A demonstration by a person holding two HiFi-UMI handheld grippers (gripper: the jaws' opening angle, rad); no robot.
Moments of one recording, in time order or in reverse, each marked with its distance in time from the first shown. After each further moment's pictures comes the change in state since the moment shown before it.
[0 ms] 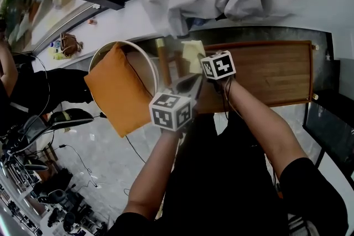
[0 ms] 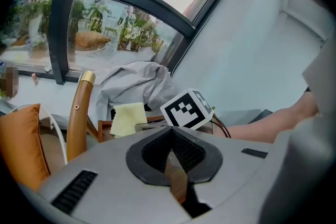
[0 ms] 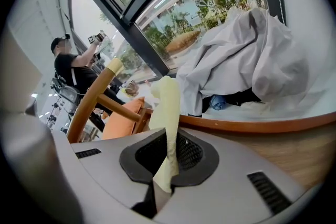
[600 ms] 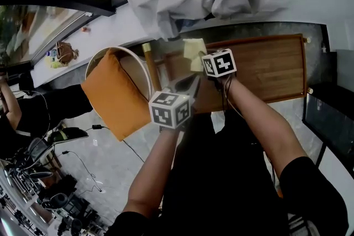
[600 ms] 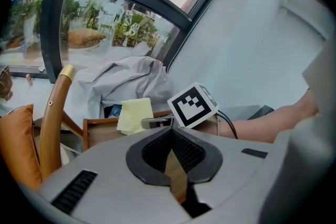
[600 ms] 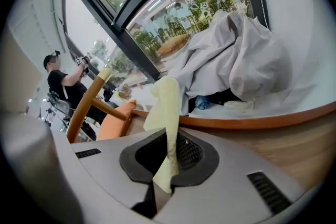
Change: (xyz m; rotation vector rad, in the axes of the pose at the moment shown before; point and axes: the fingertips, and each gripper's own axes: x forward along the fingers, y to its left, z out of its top) left arm 0.030 -0.023 -0.006 0.021 0.042 -0.011; right arm -0.031 -0.048 -0.004 0.046 -0.022 -0.055
